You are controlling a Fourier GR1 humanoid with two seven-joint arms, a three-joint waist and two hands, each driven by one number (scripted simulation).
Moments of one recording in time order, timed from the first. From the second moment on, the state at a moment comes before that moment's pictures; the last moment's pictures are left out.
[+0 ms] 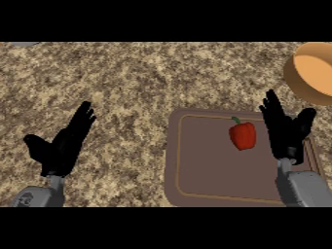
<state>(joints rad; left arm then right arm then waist) -0.10 0.26 -0.17 -1.38 0.30 0.09 -0.01 -0.19 -0.19 0.06 -1.34 -0.18 -0.26 0.13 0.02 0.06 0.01</state>
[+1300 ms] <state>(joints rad) -0.32 0.30 -0.04 -1.48 0.26 0.20 -0.01 -0.55 -0.87 0.22 -1.22 0.19 0.48 -0.73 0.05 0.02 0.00</state>
